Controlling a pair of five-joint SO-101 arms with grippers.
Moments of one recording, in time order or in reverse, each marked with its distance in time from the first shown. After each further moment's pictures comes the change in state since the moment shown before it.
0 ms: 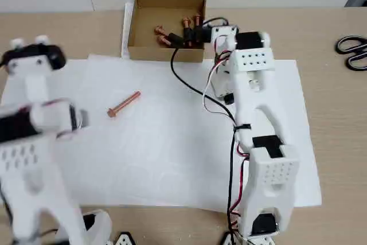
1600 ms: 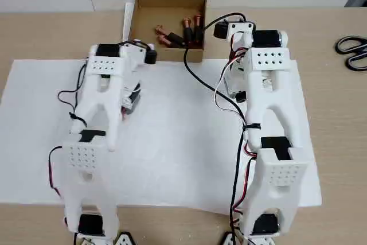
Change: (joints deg) left arm 17.8 68.0 -43.4 -0.4 -13.3; right arm 4.1 -0.6 0.0 0.4 0.4
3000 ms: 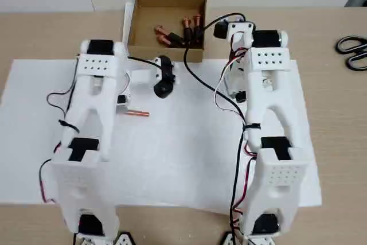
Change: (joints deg) left arm -0.3 -12.9 9.1 0.4 -62.3; right arm -0.4 0.0 0.0 0.0 0.0
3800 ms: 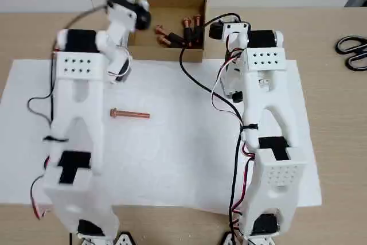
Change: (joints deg) left arm -1.7 -14.3 -8.0 0.2 62.2; right arm -1.0 0.1 0.0 0.0 0.0
